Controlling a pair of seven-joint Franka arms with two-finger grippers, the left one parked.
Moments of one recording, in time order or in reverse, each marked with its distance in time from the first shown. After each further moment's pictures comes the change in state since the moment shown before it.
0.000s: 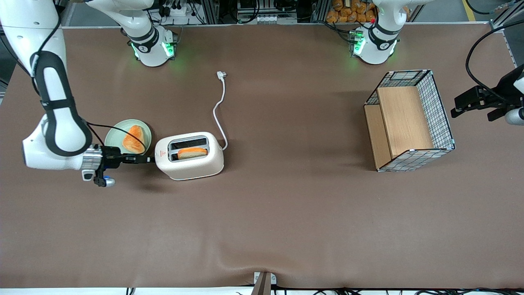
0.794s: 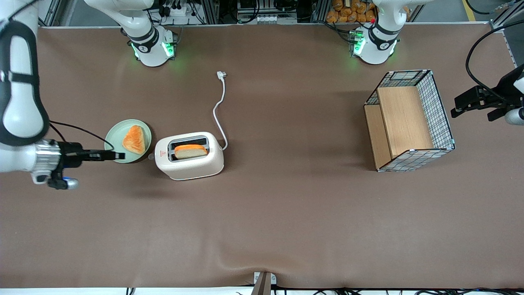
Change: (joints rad) arm -0.011 -0.106 -0.038 0.250 -0.298 -0.240 0.147
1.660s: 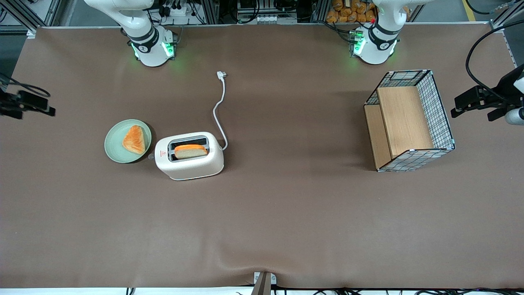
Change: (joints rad) arm 0.004 -0.288 0.006 0.138 -0.404 -0.206 0.006
